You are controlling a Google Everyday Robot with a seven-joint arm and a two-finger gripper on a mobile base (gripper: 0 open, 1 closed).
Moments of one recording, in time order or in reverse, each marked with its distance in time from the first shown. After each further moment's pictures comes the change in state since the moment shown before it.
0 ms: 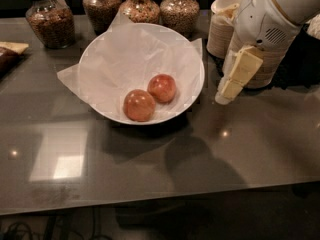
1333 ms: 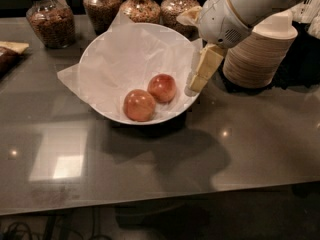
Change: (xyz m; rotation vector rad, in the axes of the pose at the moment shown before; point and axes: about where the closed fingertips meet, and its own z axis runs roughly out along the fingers) arm -0.039 -0.028 0.054 -0.050 -0.142 -0.095
